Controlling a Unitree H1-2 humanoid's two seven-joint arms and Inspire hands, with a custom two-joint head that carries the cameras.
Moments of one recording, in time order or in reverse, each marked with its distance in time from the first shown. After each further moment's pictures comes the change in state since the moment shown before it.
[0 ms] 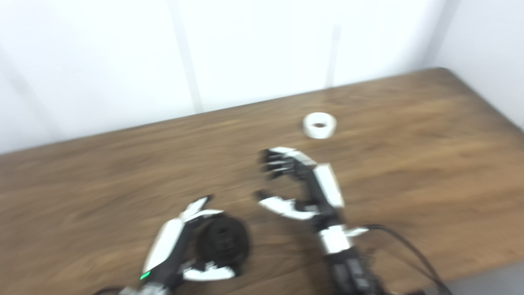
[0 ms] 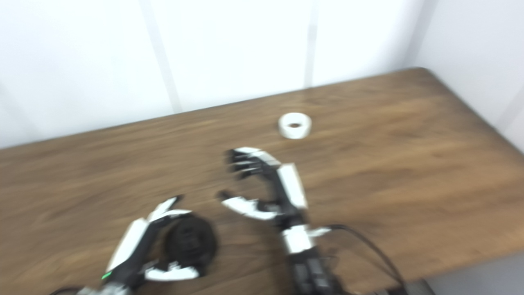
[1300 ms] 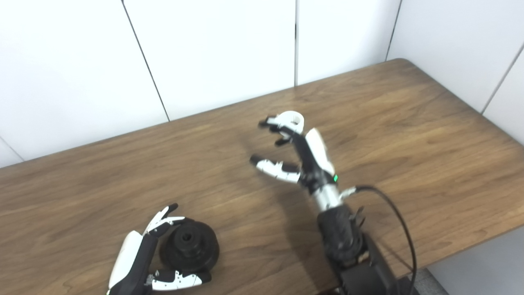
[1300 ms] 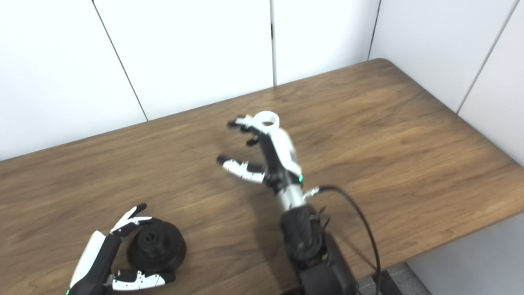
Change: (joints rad) left arm -0.001 0.014 0.036 -0.012 -0.006 -0.015 -0.018; right arm -0.195 -0.131 -0.145 -0.058 -0.213 0.290 -0.071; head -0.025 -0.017
